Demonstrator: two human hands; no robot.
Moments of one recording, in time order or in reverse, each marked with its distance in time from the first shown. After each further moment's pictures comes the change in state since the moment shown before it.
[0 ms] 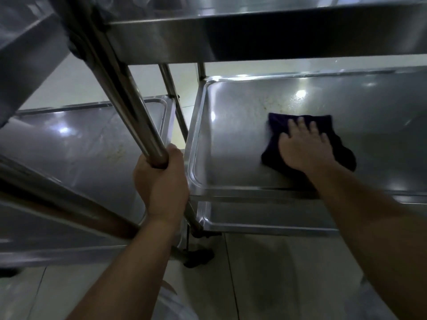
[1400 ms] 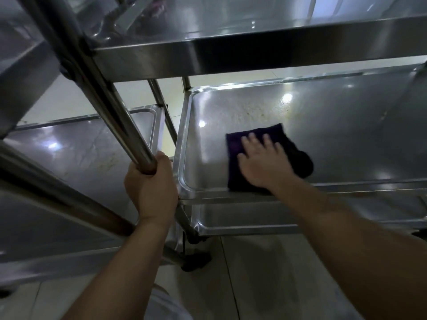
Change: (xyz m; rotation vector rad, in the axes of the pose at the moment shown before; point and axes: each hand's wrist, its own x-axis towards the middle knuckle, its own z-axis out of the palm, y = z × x) left_hand -0.009 0.001 -0.009 -0.014 -0.005 0.000; right_hand -0.056 -0.033 0.021 -0.049 -0.033 -0.202
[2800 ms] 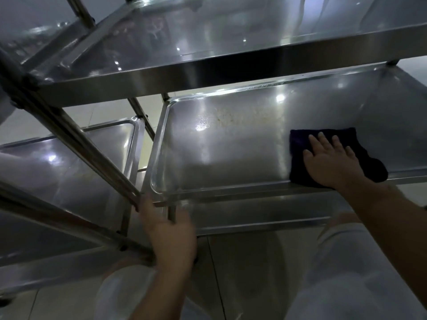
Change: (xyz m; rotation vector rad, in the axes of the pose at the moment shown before) left_hand -0.128 -0.023 0.003 0.151 -0.184 0.041; right_hand -0.049 0.216 -0.047 0.015 0.059 0.269
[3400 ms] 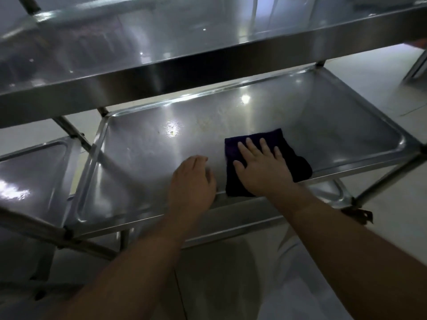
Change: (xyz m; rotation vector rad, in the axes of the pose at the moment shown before) left_hand -0.006 0.064 0.191 0.662 -0.555 0.713; right_hand 0.001 0.014 0.002 0.000 0.065 -0.174
